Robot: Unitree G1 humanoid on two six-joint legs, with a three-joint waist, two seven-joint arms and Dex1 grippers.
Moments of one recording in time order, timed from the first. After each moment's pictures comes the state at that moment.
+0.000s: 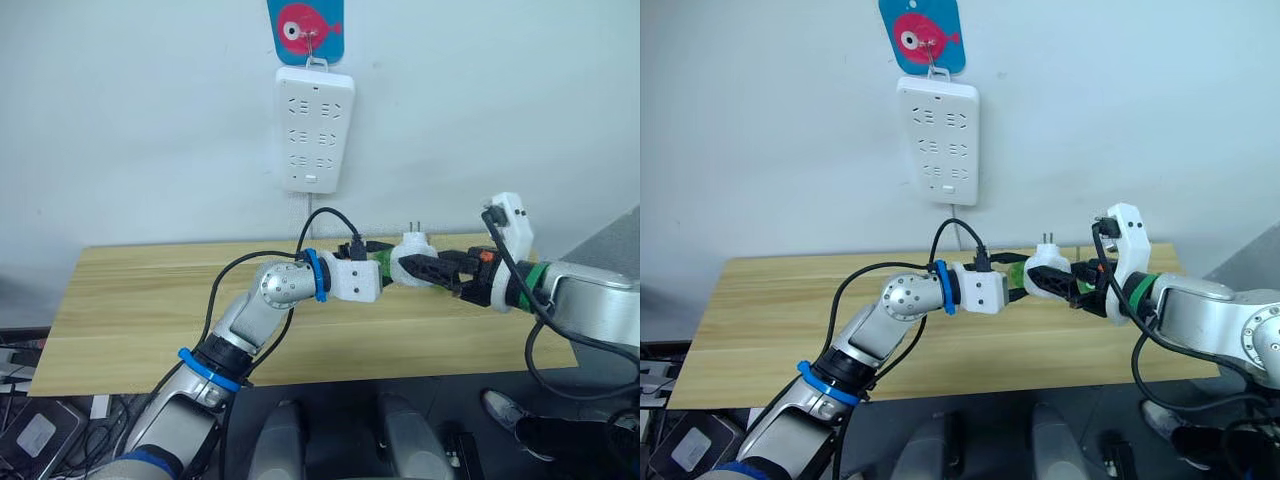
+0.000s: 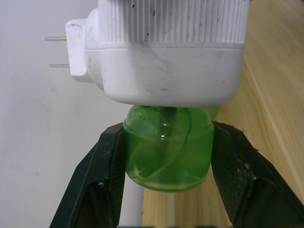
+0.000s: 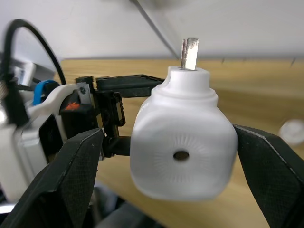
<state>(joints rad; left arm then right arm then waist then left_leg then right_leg) -0.57 0.31 -0.38 0.14 0.21 -0.21 -0.72 -0.39 -0.98 -0.06 -0.53 1.84 0.95 -0.37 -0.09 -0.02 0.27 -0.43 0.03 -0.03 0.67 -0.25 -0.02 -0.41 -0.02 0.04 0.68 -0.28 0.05</state>
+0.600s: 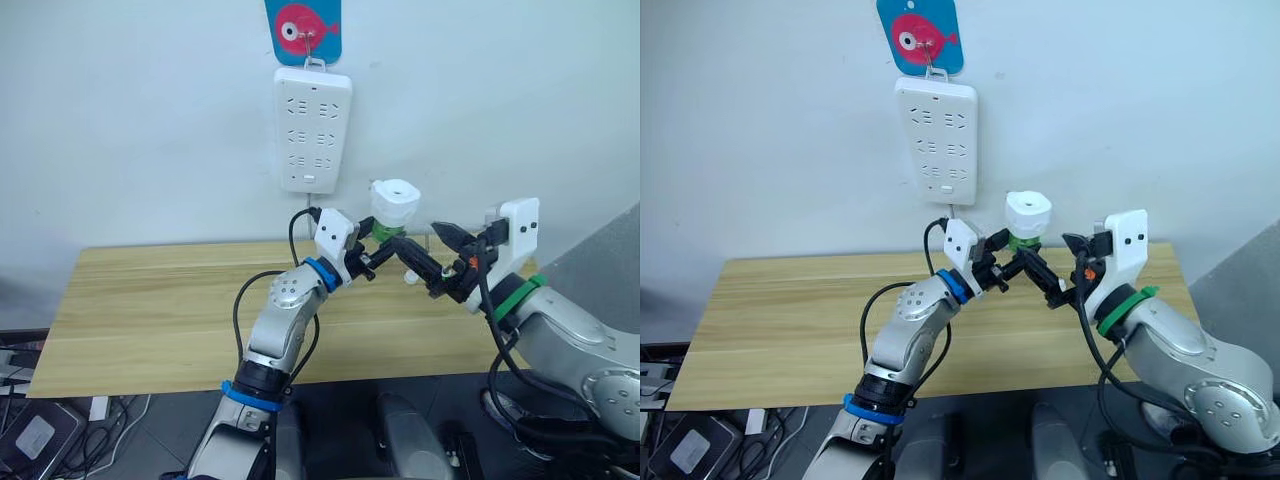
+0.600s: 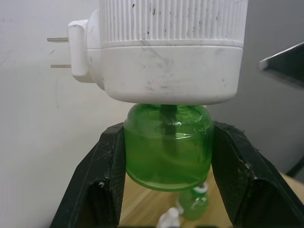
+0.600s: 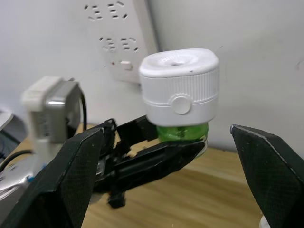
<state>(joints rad) -0.45 0.00 -0.17 0.04 -0.21 0.19 -0.58 -0.24 -0.64 -0.03 -0.77 1.21 0.75 -0.27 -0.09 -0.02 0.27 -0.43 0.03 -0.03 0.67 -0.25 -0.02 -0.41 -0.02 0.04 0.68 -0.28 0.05</state>
